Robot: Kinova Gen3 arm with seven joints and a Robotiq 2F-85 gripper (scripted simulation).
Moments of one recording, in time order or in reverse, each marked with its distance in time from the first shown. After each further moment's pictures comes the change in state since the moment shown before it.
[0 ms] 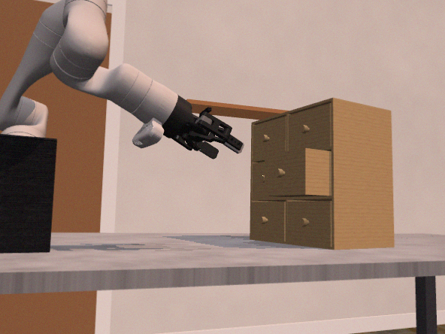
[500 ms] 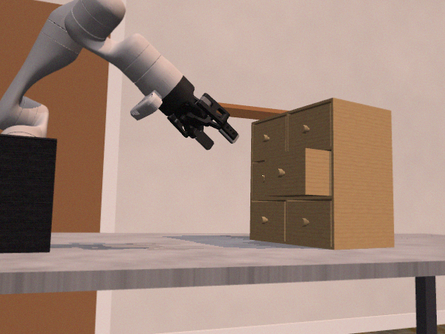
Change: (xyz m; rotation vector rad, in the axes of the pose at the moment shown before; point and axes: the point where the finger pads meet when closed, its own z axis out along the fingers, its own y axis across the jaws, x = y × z) arm -0.012 0.004 -0.016 -0.004 0.209 -0.005
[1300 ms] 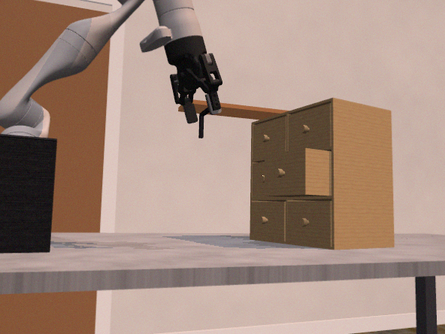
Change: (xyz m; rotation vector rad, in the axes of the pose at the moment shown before) arm -0.012 -0.001 -0.060 -0.006 0.604 0.016
